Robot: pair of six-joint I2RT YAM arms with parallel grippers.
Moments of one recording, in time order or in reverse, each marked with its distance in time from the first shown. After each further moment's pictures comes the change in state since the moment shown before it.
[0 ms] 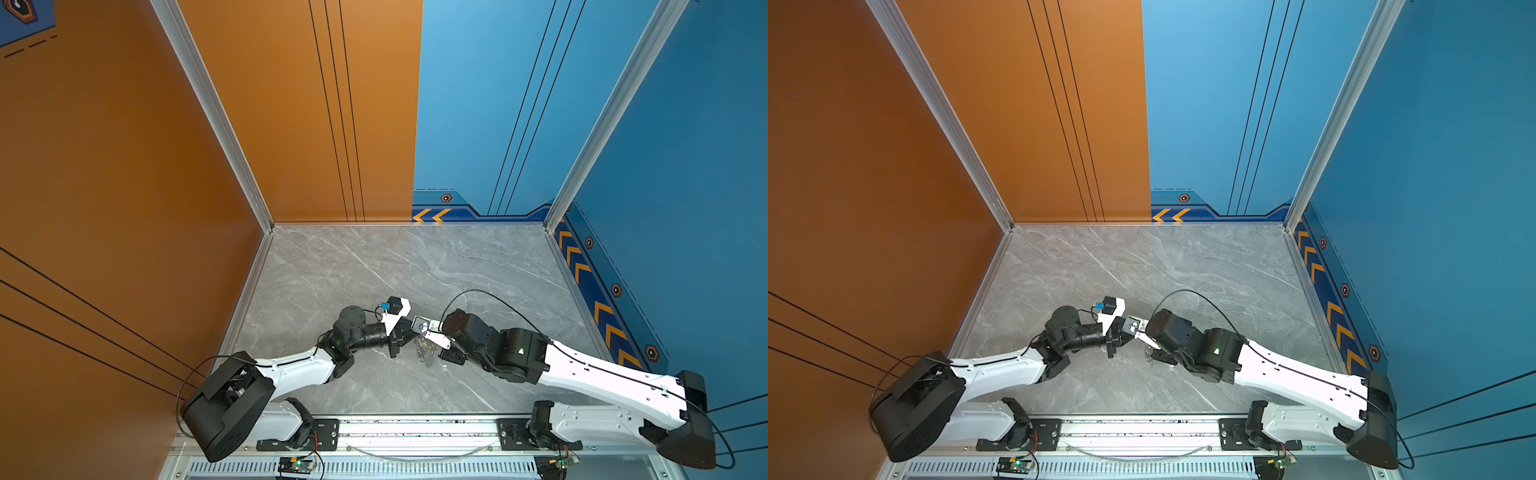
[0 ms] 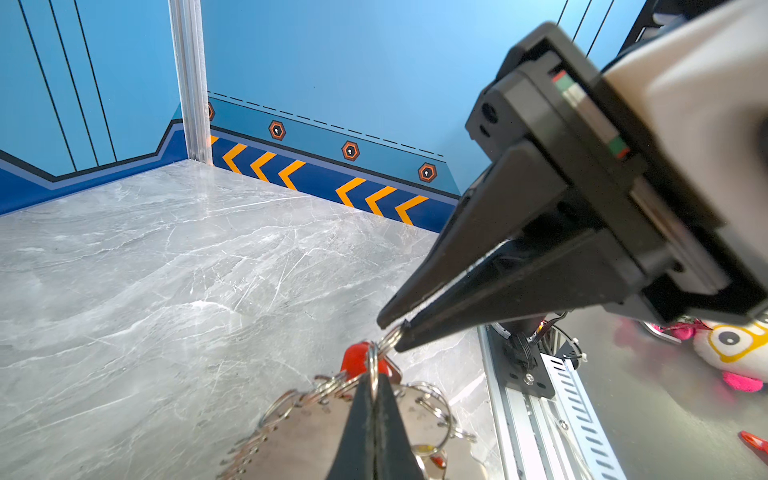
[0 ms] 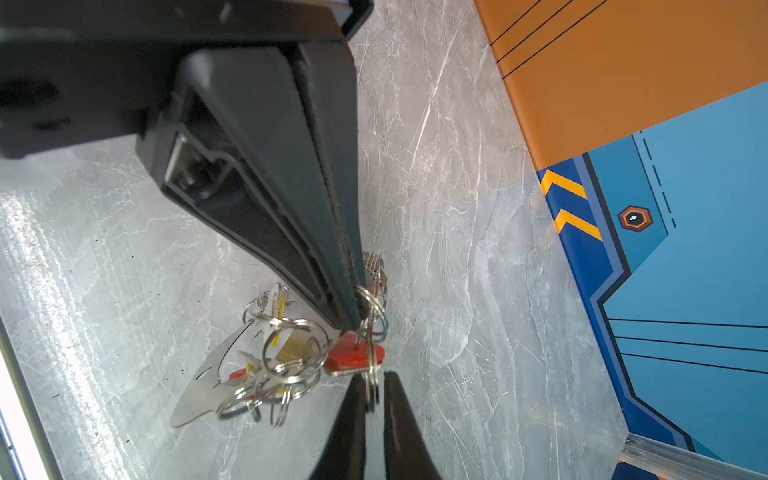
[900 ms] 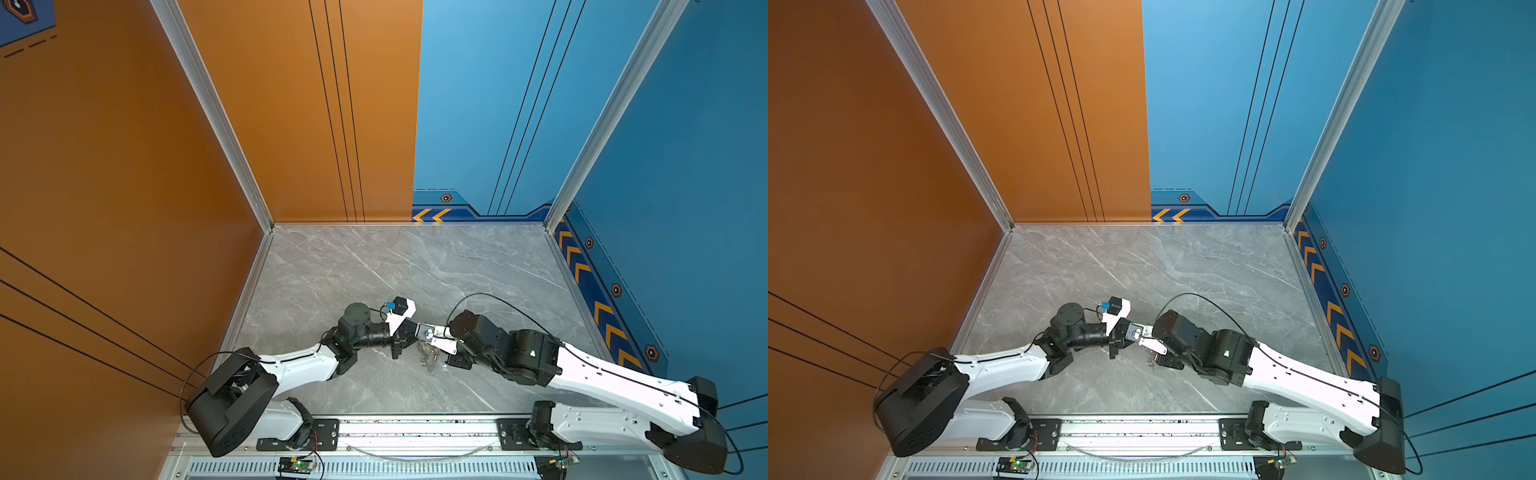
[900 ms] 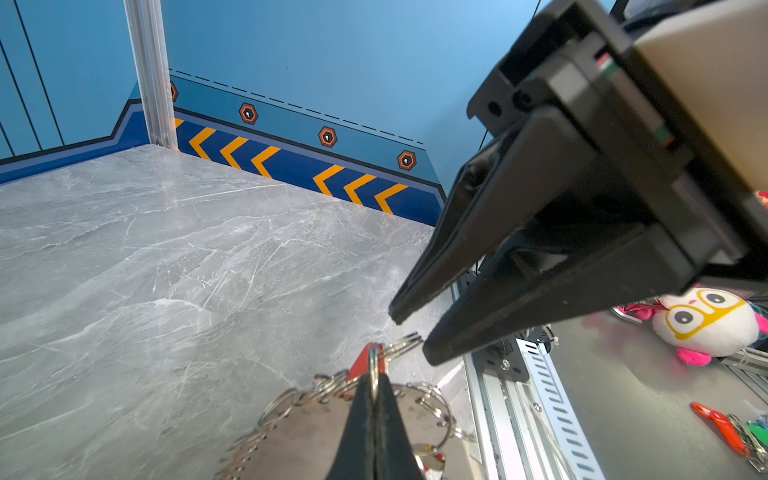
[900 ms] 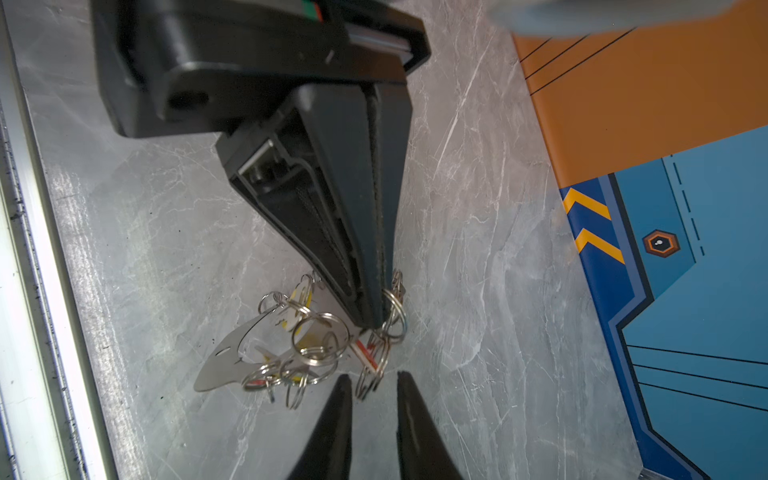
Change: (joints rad) left arm -0.008 0.030 0.040 -0.043 0.067 -0.002; right arm -0.001 -0.057 0.000 -0.053 -0.084 -0.056
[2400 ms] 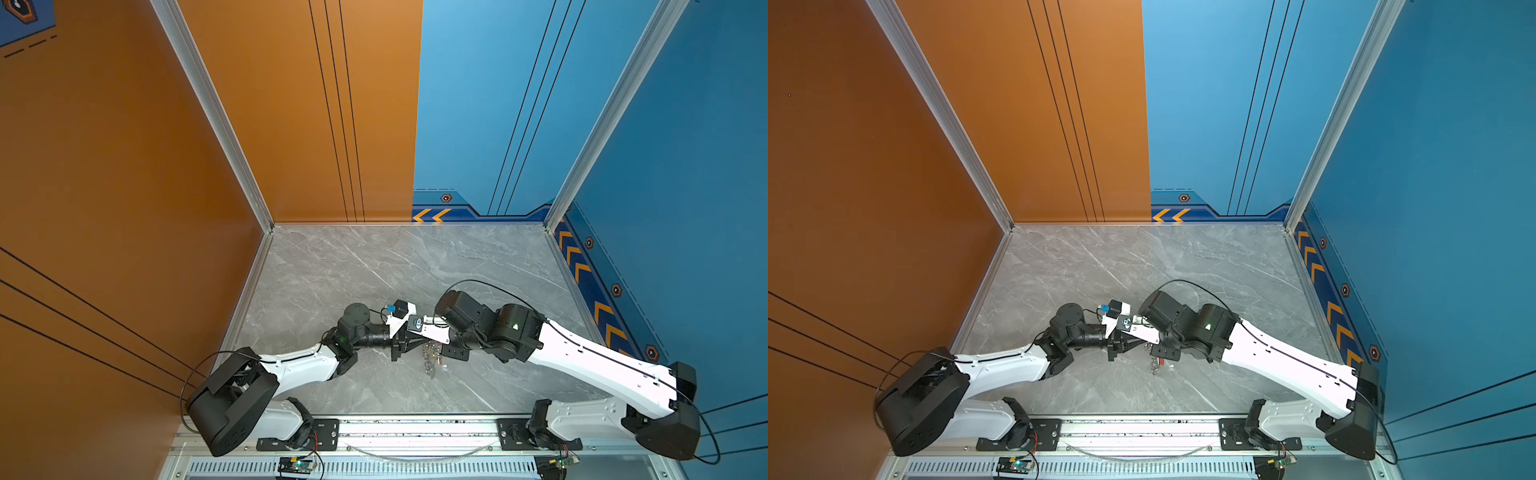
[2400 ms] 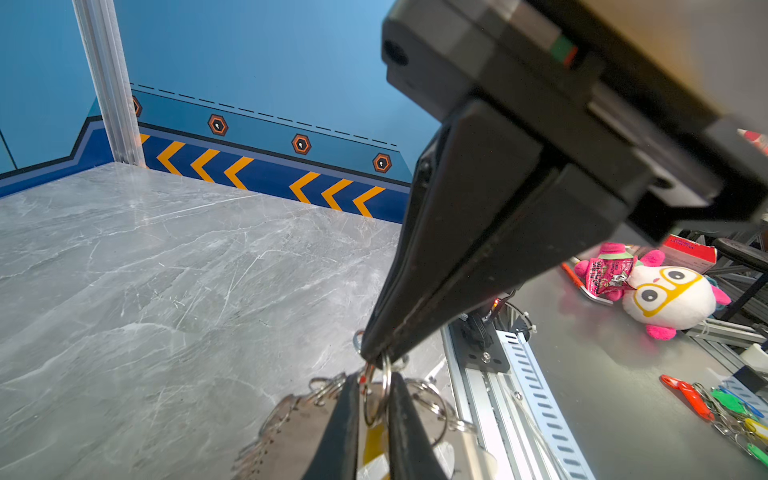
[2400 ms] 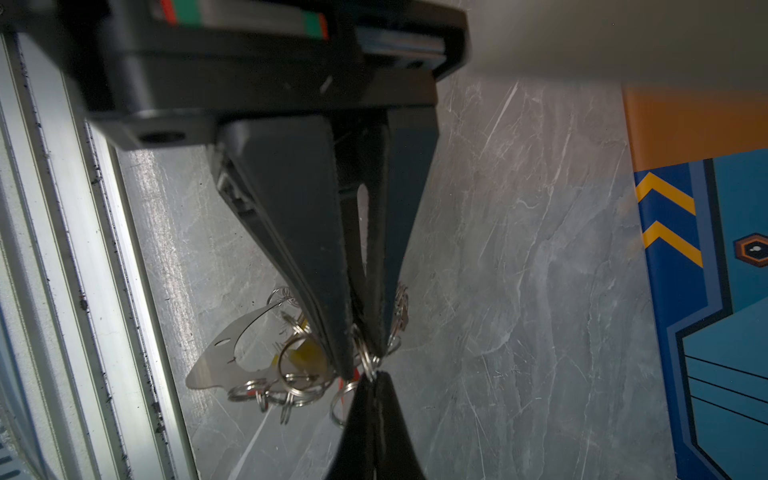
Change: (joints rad) left arm -0.013 0.005 0.000 0.025 0.074 0.024; right arm -0.069 0.183 0.257 -0.266 -0.148 -0.023
